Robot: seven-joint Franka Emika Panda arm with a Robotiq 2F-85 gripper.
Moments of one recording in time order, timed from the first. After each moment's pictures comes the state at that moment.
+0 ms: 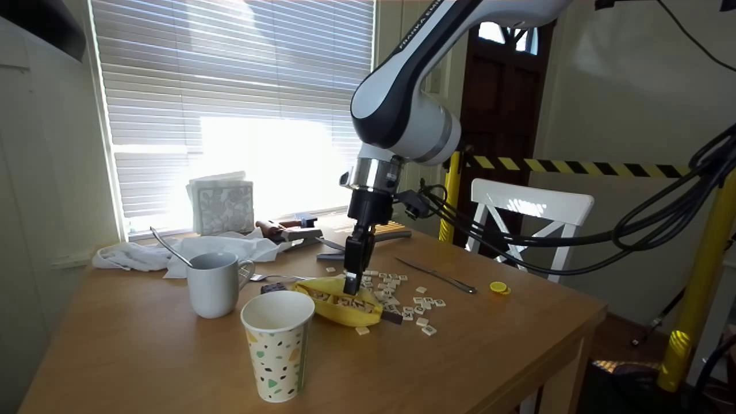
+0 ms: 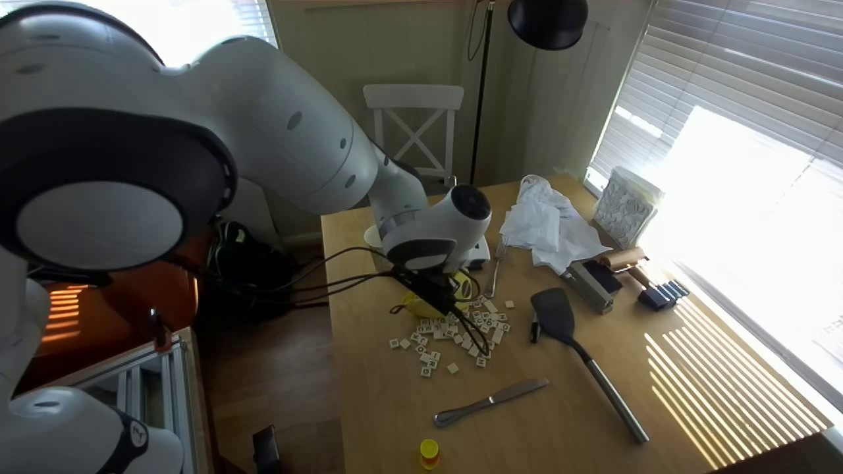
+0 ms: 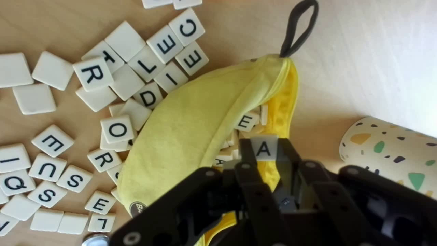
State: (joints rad) arm -0.27 0.63 0.33 -1.97 0.24 2.54 -0.65
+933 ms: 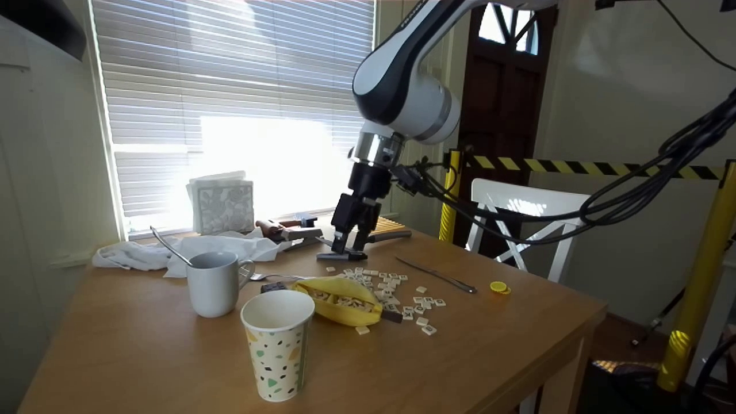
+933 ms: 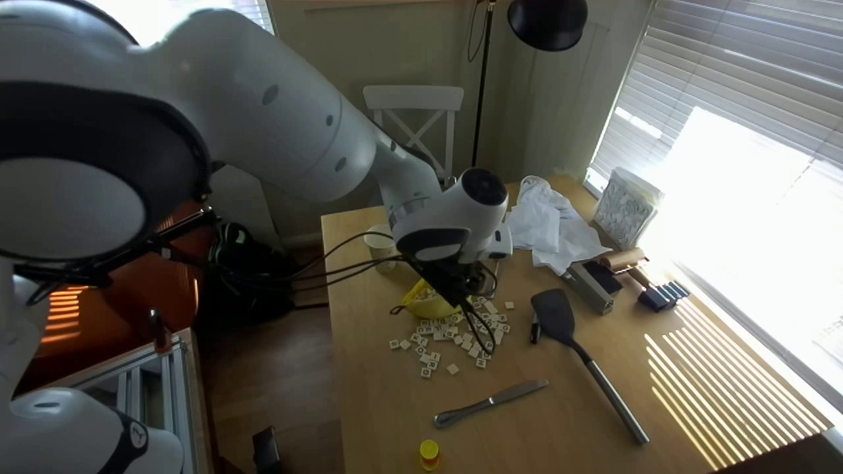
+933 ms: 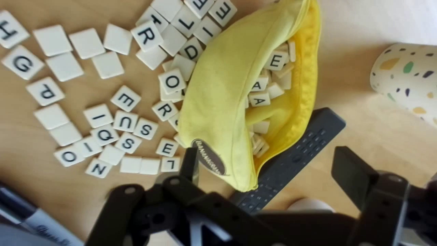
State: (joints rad) arm -0.26 0.56 0.28 -1.94 0.27 2.57 -0.50
